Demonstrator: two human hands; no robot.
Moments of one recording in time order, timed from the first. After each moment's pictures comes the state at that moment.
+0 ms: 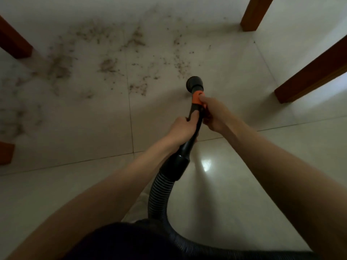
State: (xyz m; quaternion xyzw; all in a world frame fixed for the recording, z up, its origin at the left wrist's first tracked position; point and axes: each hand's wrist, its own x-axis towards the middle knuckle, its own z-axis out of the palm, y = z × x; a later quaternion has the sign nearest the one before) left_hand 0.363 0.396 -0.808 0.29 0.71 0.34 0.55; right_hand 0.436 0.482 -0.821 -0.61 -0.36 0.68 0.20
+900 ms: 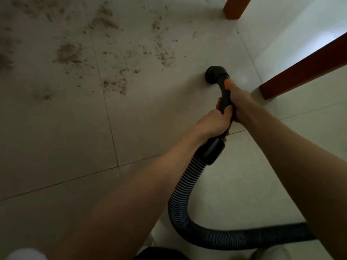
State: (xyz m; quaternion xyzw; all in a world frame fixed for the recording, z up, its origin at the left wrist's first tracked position) left_hand 0.386 0.461 -0.804 0.42 0.57 0.24 0.66; right_hand 0.458 0.538 -0.810 -0.73 -0.28 0.55 0.30
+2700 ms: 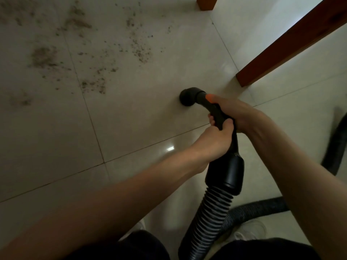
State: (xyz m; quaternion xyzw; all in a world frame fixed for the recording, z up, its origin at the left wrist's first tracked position) left_hand 0.430 0.402 -0.755 0.33 0.54 0.21 0.74; right_hand 0.504 0.480 -0.751 -0.72 -0.31 0.61 0.11
